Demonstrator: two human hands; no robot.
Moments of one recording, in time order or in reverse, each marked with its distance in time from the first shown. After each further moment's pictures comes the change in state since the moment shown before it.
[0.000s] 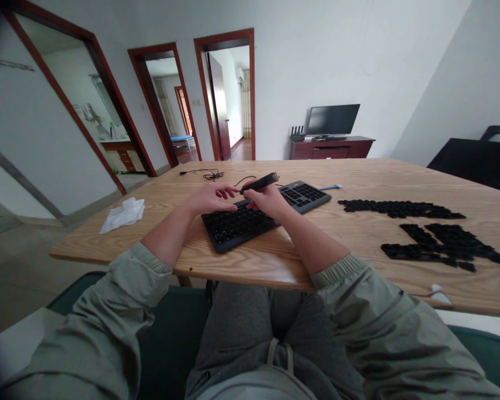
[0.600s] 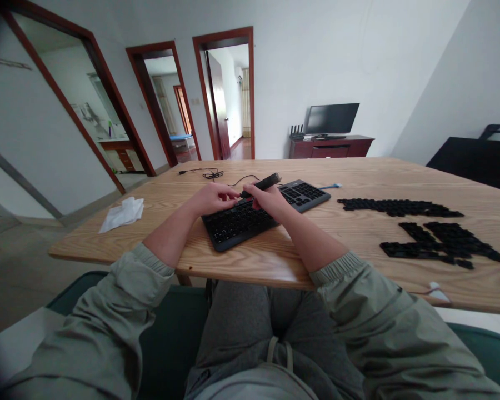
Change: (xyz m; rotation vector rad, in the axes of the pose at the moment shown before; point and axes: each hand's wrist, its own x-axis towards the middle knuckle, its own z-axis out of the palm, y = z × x) left_hand 0.000 0.007 0.009 0.113 0.043 0.086; right_hand -0.001 0.006 -0.001 -0.002 0.033 0.074
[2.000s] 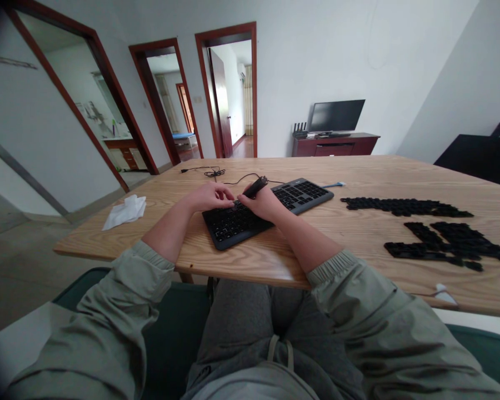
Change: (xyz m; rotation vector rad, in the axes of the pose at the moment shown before) left_hand 0.000 -0.022 -0.006 -0.074 -0.162 -0.169; right_hand 0.006 0.013 0.013 -0.400 -0.039 -0.269
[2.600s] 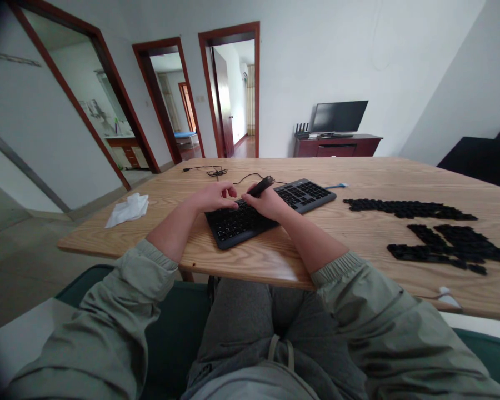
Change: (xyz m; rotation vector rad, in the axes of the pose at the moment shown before) left_hand 0.000 0.013 0.003 0.119 0.075 -0.016; right_hand 0.001 0.007 -0.003 0.070 -0.050 0.020
